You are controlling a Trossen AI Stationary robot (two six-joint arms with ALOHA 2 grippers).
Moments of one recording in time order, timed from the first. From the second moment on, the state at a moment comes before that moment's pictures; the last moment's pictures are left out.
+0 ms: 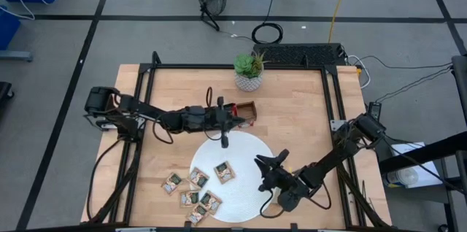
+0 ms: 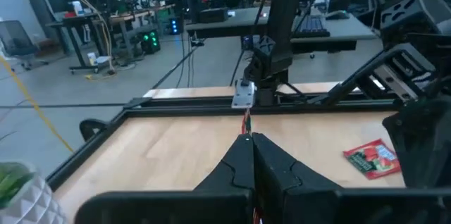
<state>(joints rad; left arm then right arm) -0.05 1.61 0.78 0.79 -0.16 0.09 0.72 1.86 0.89 0.36 1.36 -0.07</state>
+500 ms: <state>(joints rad) -0.02 1.61 0.81 0.71 -0.16 0.09 0.68 1.60 0.60 0.40 0.93 0.25</state>
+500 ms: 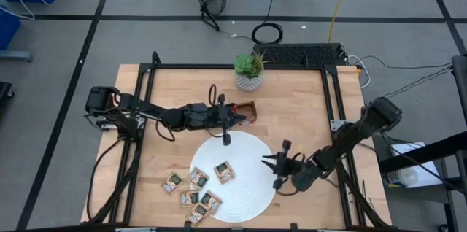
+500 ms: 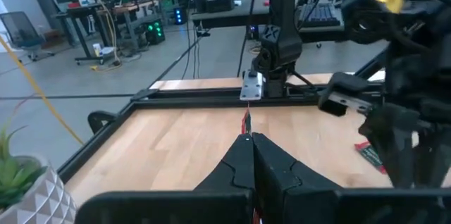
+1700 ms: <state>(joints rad) -0.01 1.61 0.81 0.68 -0.15 0.07 0.54 1.23 0.44 0.85 0.21 0.00</state>
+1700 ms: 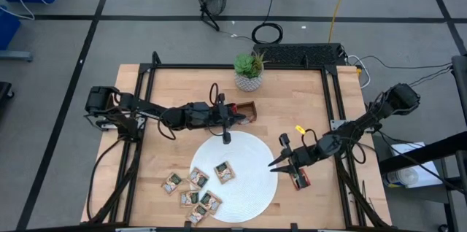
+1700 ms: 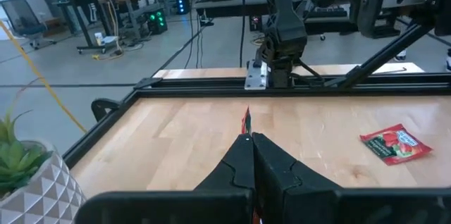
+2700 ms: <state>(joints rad) -0.01 1.62 0.81 0.66 -0.15 0.07 0.47 1.20 0.59 0.52 0.28 0.09</state>
